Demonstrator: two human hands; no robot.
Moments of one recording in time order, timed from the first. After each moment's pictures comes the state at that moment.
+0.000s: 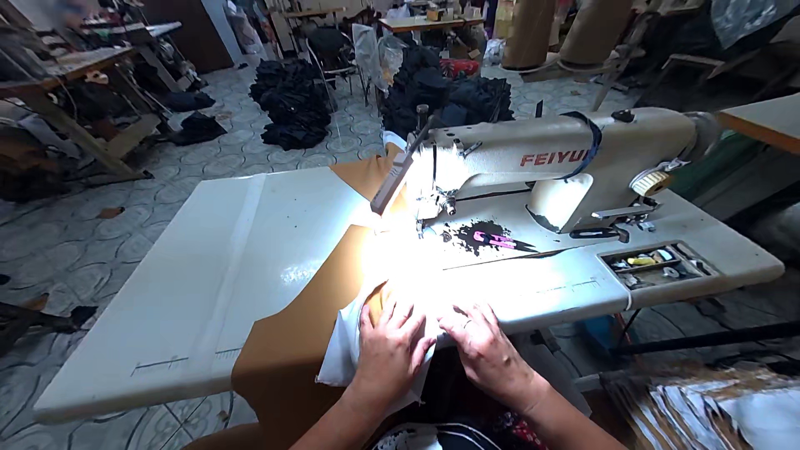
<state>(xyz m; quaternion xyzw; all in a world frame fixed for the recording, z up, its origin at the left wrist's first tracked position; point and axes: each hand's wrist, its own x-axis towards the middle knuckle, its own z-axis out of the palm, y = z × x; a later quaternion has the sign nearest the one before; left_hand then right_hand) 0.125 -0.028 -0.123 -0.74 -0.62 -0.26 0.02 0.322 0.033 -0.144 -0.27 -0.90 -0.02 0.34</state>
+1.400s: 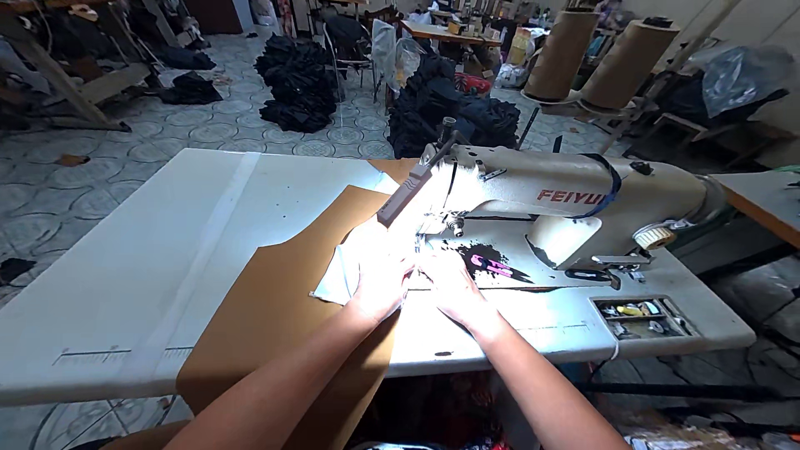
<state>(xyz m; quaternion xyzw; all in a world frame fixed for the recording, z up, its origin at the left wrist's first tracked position) 0.103 0.096 -0.089 -0.72 -0.67 -0.13 -0.12 0.273 0.159 -0.111 -0.30 -0.93 0.08 0.19</state>
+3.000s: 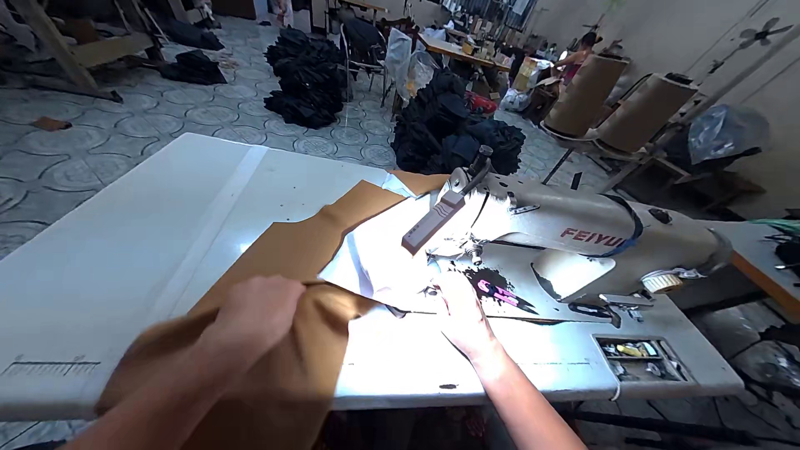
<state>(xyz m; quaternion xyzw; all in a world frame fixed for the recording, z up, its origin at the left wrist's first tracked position) -0.001 0.015 -0.025 -0.55 -0.82 0.10 -0.16 0.275 0.154 -0.123 -0.38 -0.88 0.08 0.26</state>
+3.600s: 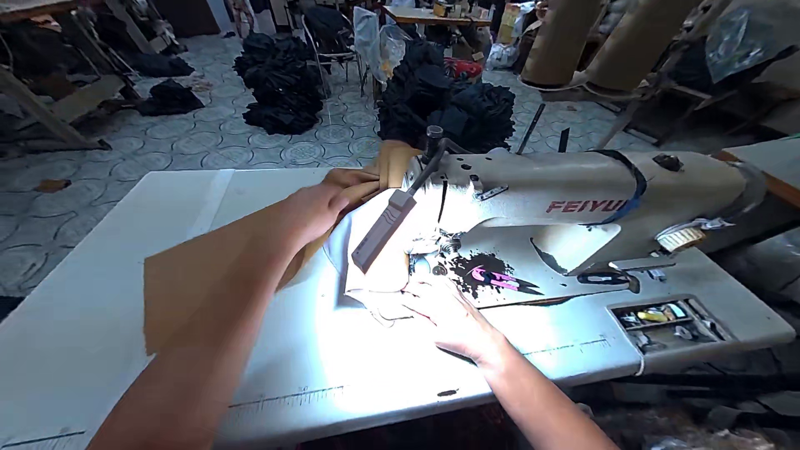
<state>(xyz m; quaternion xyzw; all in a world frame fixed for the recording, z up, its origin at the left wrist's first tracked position) -0.007 0.176 0.009 -0.66 -0.73 -0.12 -0.10 0.279 0.158 -0.123 -0.21 -0.95 0.12 0.18</state>
